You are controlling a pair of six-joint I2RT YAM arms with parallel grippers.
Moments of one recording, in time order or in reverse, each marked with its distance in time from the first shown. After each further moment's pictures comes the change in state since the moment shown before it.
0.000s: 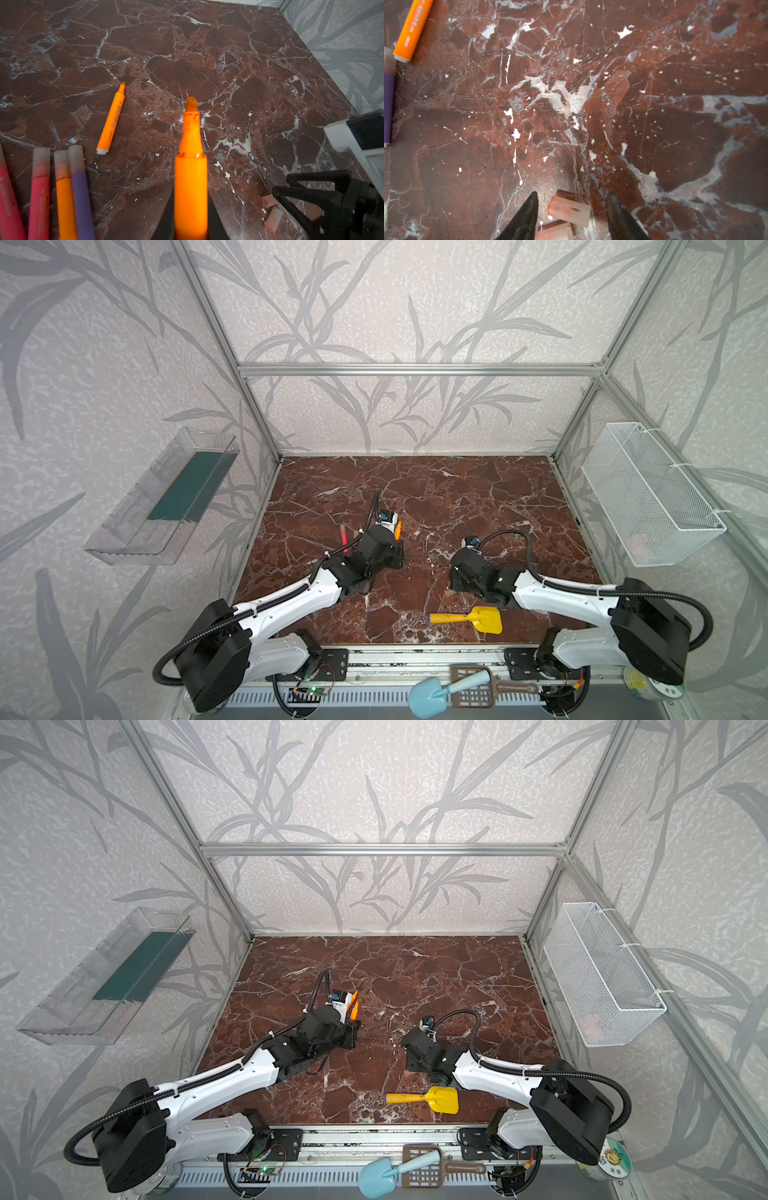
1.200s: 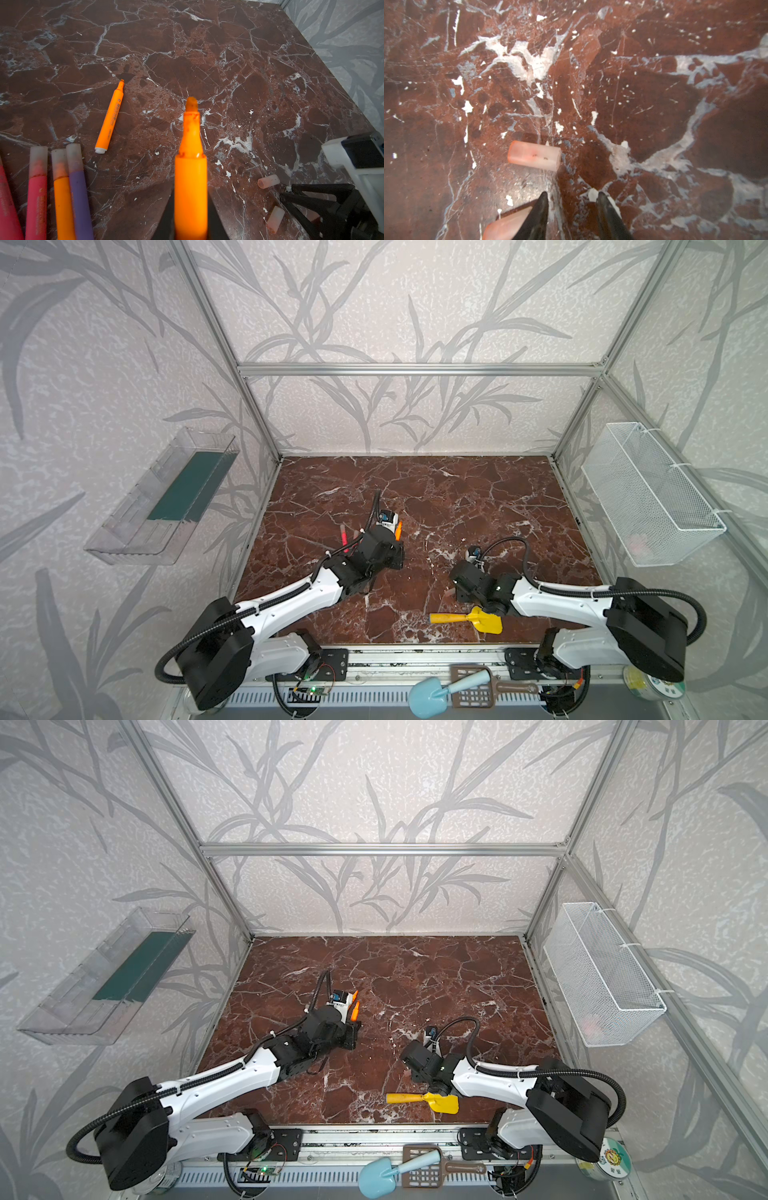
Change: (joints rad) left arm 0.000 0.015 0.000 0.003 0.005 0.000; right arm 0.051 0.004 -0.069 -0.056 0.084 0.071
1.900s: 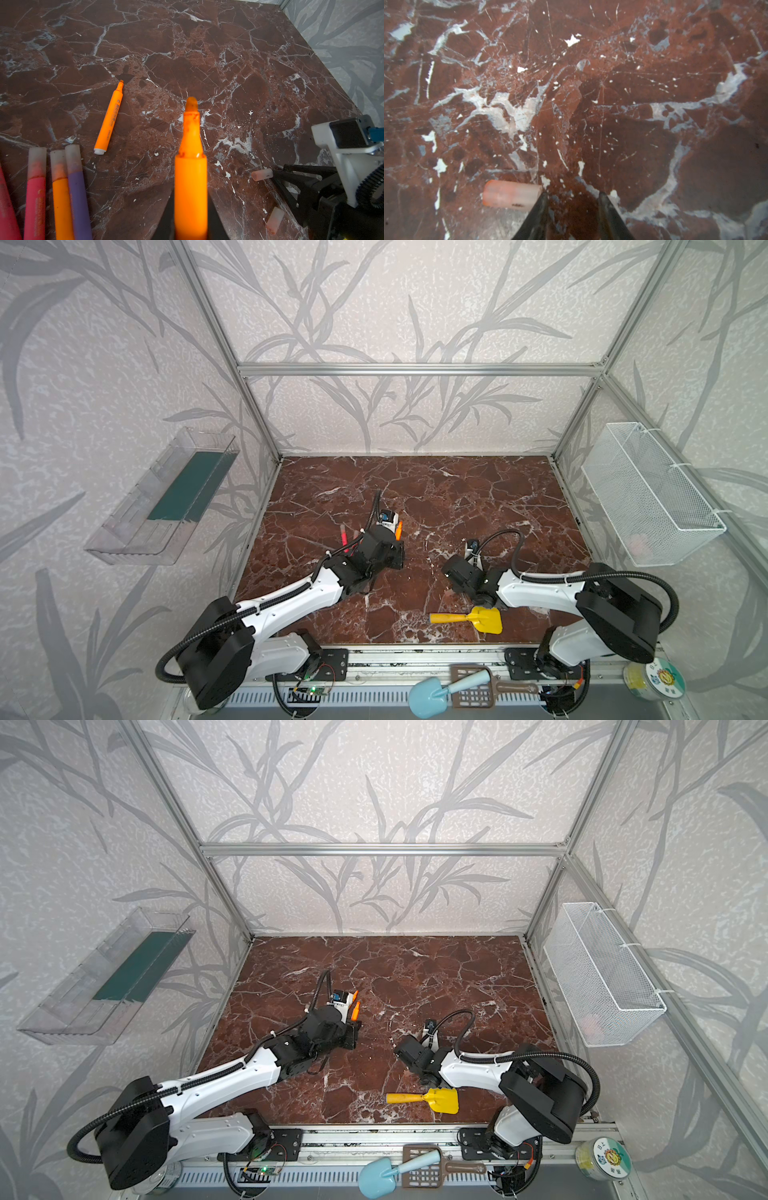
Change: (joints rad) left arm 0.000 0.001 0.000 0.005 0.001 0.000; right arm -0.040 0.166 0.072 0.083 0.145 0.002
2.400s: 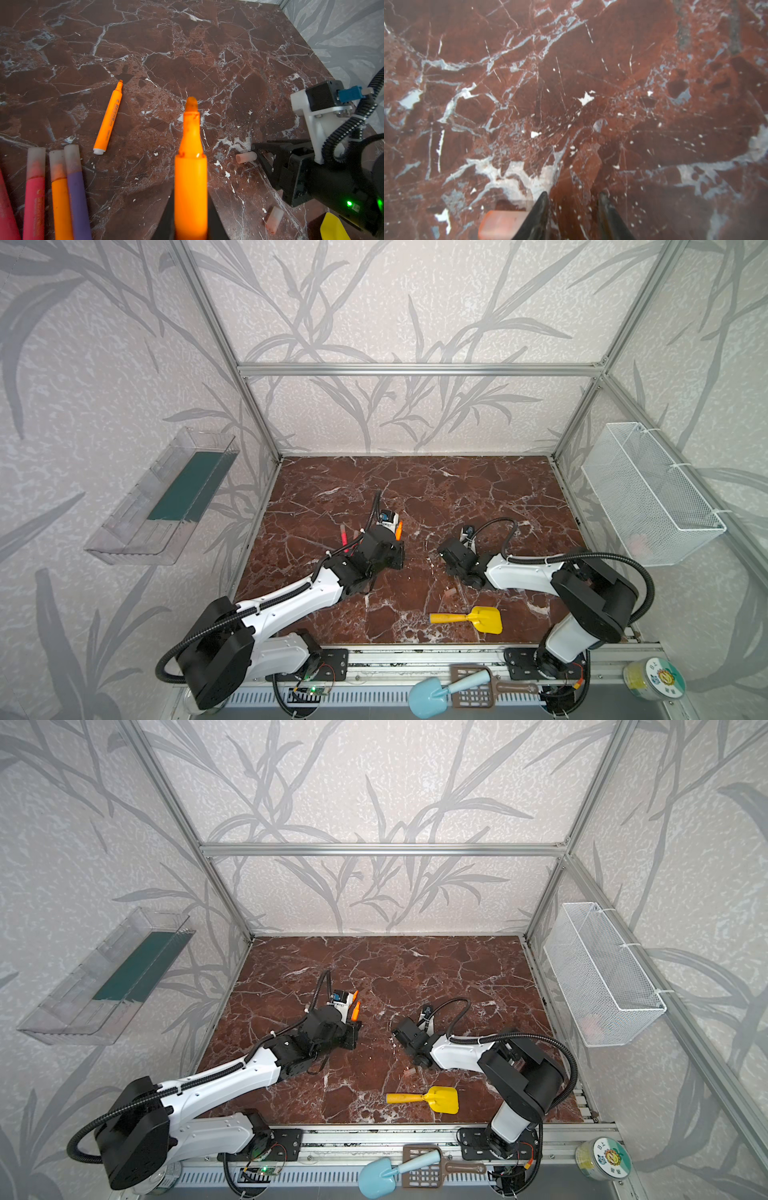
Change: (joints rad) left arm 0.000 0.000 0.000 0.000 0.003 0.000; right arm -0.102 0.138 0.121 0.085 -0.014 -0.056
